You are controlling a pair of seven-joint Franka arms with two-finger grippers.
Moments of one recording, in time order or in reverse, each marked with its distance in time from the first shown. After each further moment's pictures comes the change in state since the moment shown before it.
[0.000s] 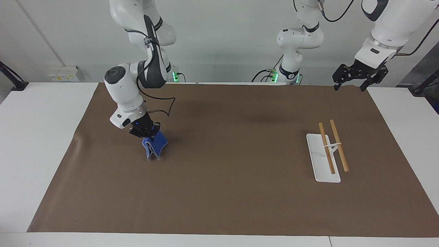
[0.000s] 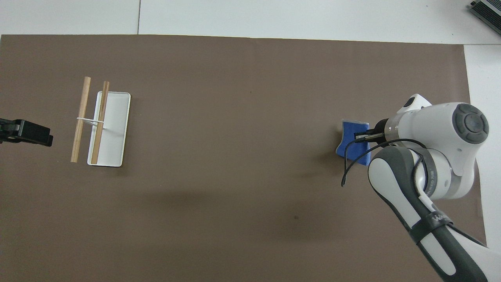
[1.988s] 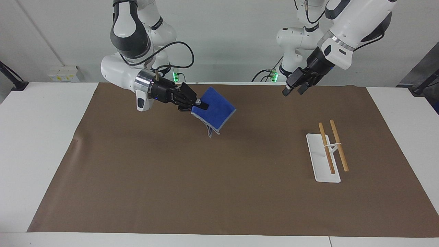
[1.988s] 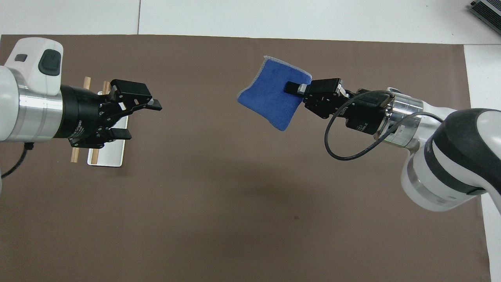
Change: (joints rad) left arm -0.166 -0.034 -0.050 -0.141 -0.499 0.397 -0.785; right arm 0.055 -0.071 0.079 0.123 1.503 -0.176 -0.189
